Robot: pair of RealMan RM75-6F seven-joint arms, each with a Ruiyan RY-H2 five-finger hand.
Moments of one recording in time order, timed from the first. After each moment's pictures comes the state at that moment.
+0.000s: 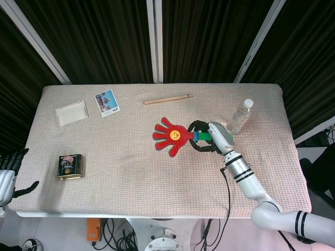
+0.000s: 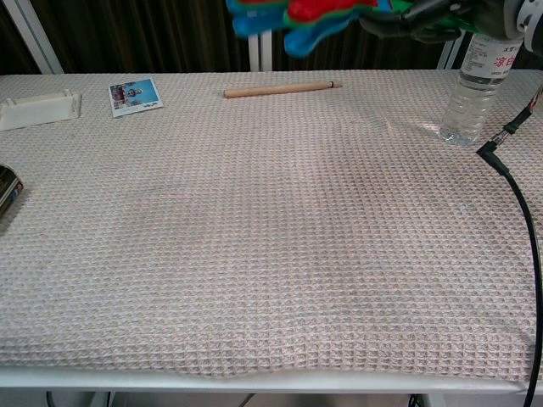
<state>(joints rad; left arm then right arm) -0.10 -1.21 -0.03 -1.28 1.53 1.50 -0.32 0.61 -1.36 0.42 -1.75 -1.22 0.92 0.44</state>
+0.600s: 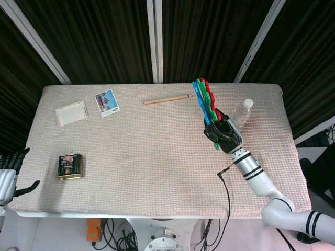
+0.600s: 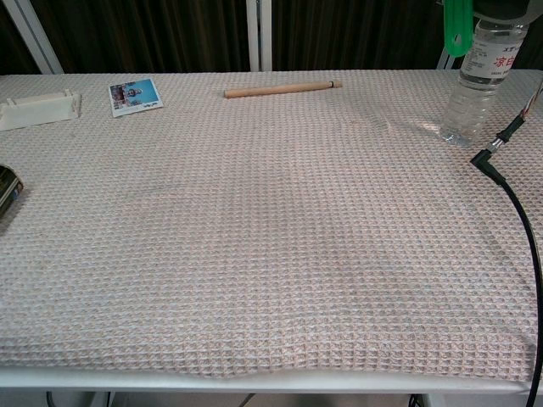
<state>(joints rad) -0.10 -1.21 -0.03 -1.27 1.53 1.49 -0.32 0.58 -1.31 0.44 -1.70 -1.40 0.90 1.67</state>
